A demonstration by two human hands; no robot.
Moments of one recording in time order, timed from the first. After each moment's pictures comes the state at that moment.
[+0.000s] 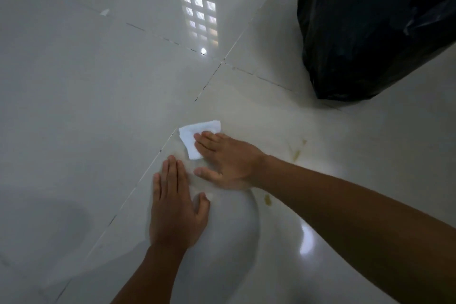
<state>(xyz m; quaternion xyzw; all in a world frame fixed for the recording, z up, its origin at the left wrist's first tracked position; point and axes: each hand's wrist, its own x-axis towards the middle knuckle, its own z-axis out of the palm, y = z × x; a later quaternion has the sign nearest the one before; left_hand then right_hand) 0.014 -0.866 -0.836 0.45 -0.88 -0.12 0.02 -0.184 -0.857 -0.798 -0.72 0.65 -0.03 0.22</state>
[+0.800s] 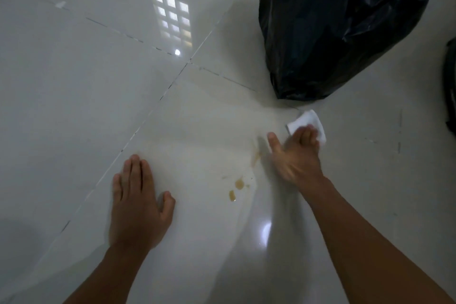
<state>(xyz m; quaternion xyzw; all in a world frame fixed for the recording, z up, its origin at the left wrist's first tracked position) 0.011 -0.865 -0.840 0.44 -0.89 -0.08 0.02 -0.287 -0.731 -0.808 -0.23 0.94 -0.07 0.23</state>
